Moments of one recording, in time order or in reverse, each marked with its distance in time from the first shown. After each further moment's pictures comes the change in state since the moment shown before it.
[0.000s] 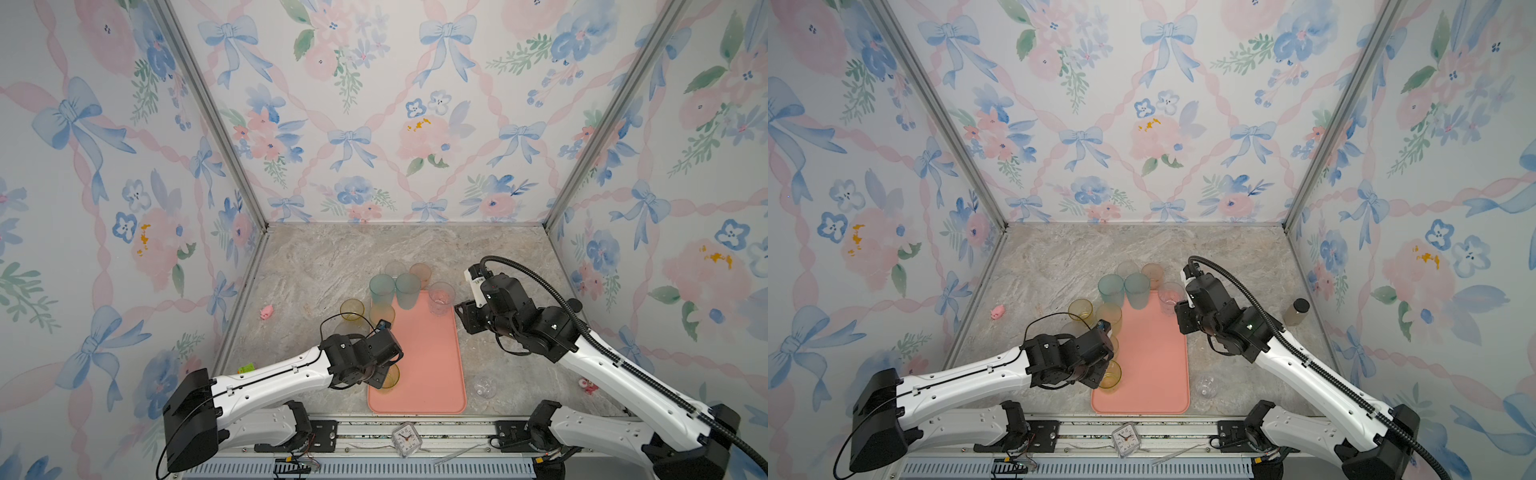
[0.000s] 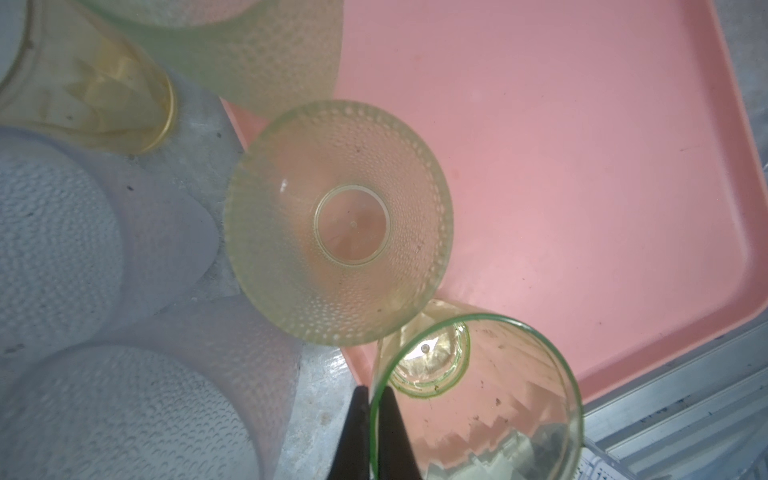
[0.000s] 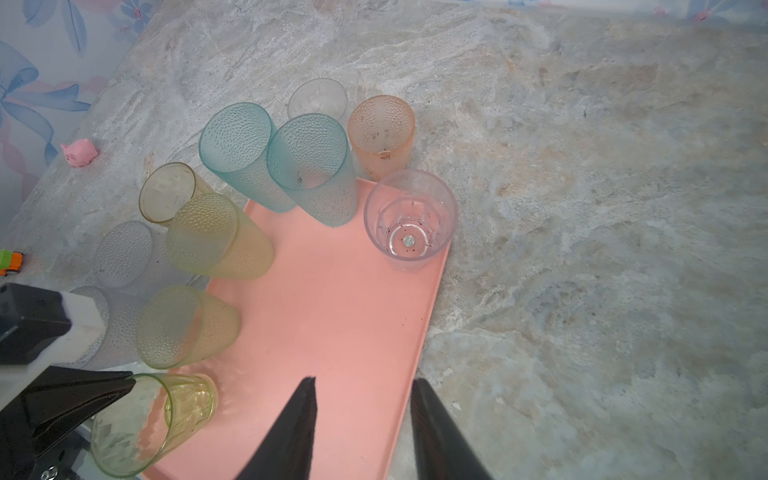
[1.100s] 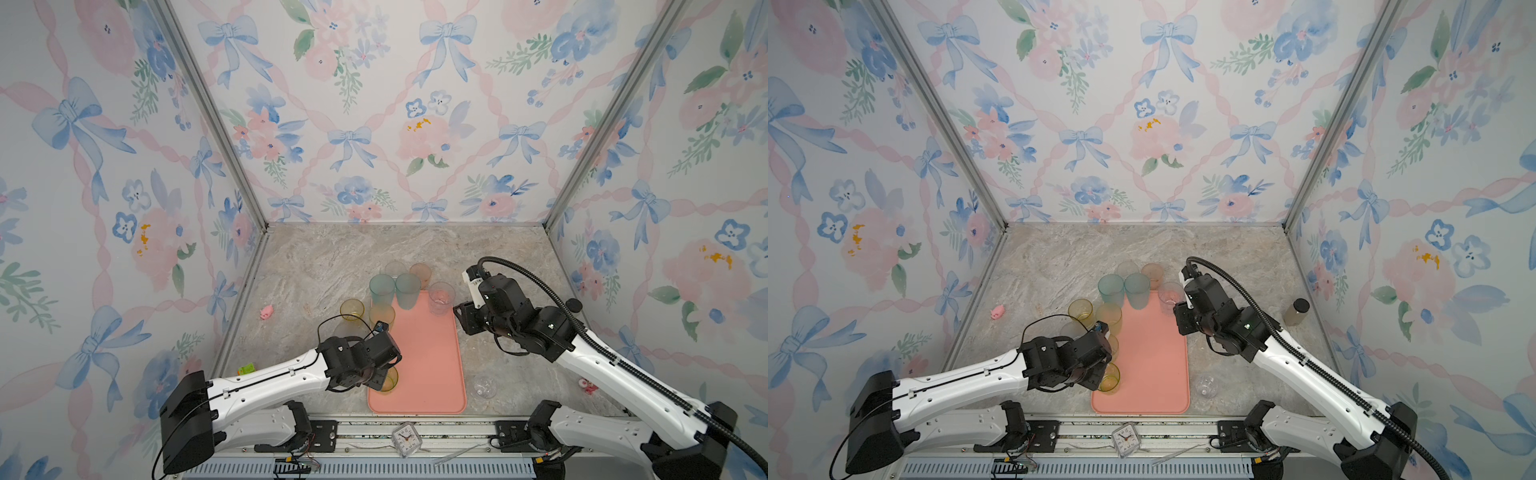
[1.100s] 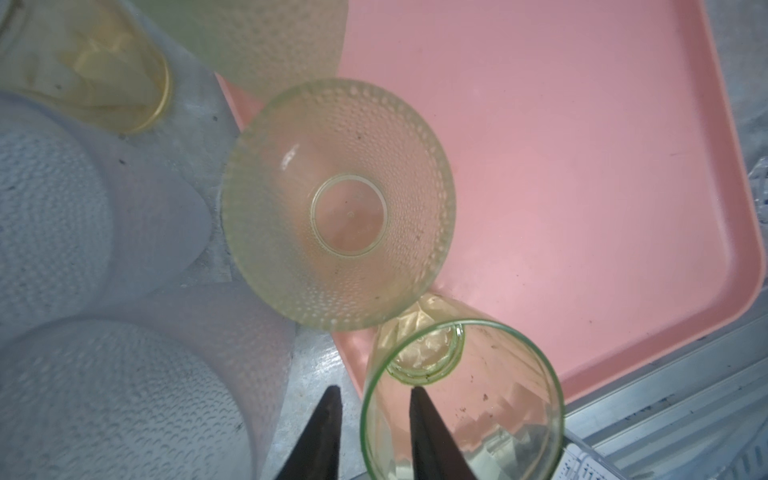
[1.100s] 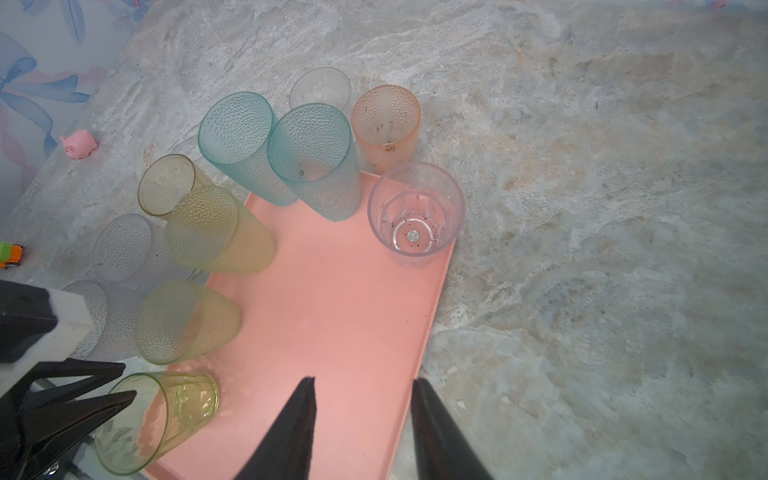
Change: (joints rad) left arm -0.014 -0.046 -0.019 0.004 0.005 -0.051; right arm 0.000 0.010 -0.008 0.007 -0.015 0.000
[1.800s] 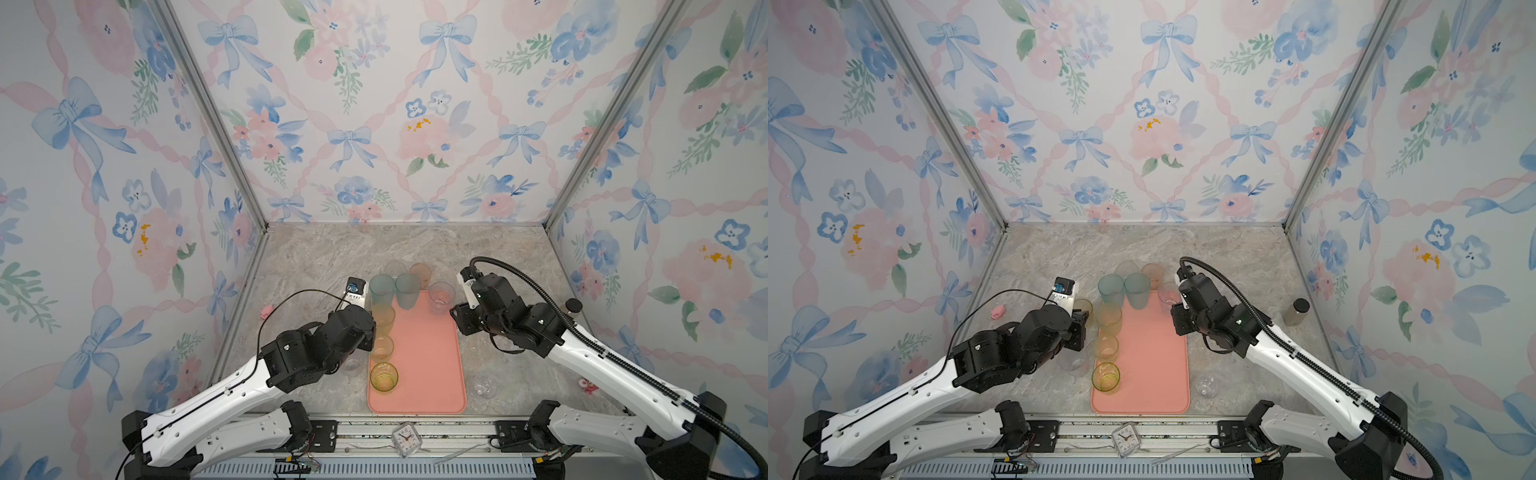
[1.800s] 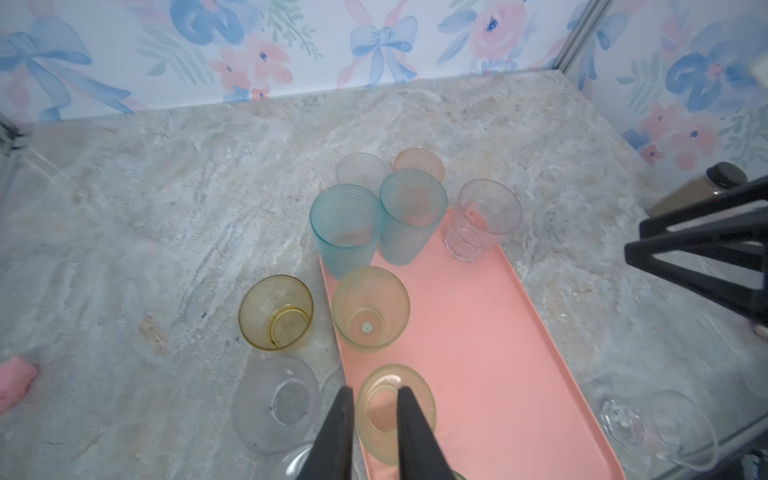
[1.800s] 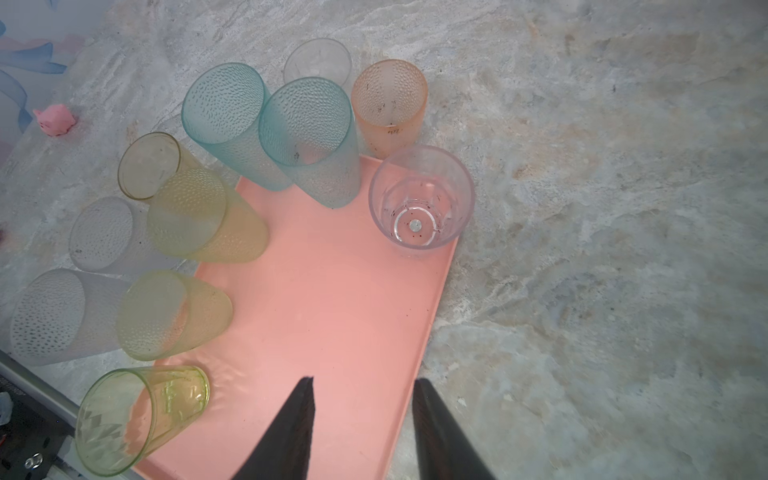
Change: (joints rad) left arm 0.085 -0.216 0.233 0.079 -0.364 0.152; right arm 0.000 0.052 0.005 -0.003 -0.011 -0.019
